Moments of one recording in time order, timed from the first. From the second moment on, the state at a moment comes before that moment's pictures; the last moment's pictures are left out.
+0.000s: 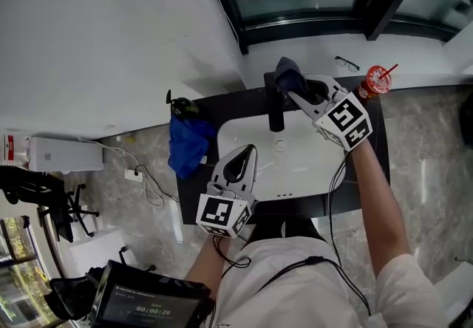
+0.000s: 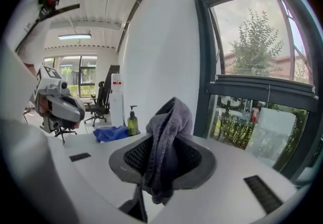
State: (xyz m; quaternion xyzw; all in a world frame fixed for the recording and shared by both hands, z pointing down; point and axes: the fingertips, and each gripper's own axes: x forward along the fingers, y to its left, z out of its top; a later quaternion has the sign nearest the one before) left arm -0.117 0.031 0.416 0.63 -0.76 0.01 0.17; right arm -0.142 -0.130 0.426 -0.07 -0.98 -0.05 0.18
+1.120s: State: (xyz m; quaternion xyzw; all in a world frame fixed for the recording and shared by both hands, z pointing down) left arm -0.118 0.045 0.422 0.61 -0.77 0.02 0.18; right arm -0.108 -0.039 0.518 -0.32 -0.86 -0.09 0.39
